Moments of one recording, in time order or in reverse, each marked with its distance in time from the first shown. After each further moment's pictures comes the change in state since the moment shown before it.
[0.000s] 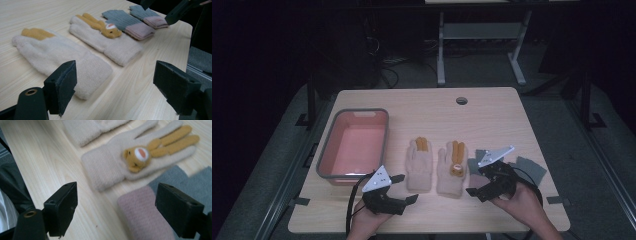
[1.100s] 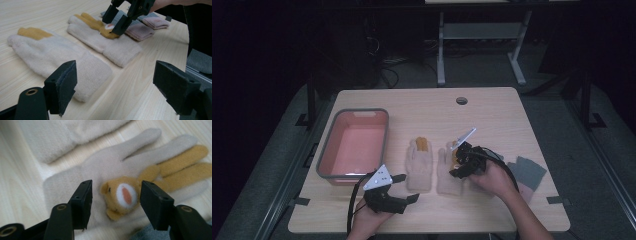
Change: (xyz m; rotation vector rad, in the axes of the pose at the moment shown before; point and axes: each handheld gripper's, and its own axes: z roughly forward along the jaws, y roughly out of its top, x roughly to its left) left arm 0.003 0.000 0.005 0.001 -0.016 -0.010; right arm -0.031 0.056 0.073 0.157 -0.006 -0.076
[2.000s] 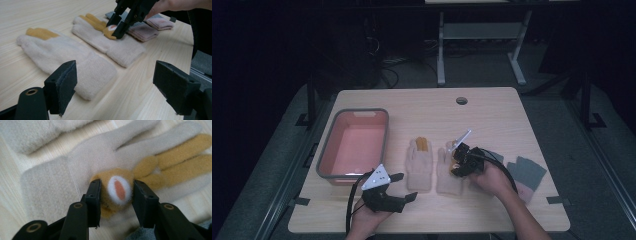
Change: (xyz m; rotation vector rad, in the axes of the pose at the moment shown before) left arm 0.002 0.000 -0.004 -0.014 0.028 -0.006; right arm -0.003 0.000 0.013 0.057 -0.045 -0.019
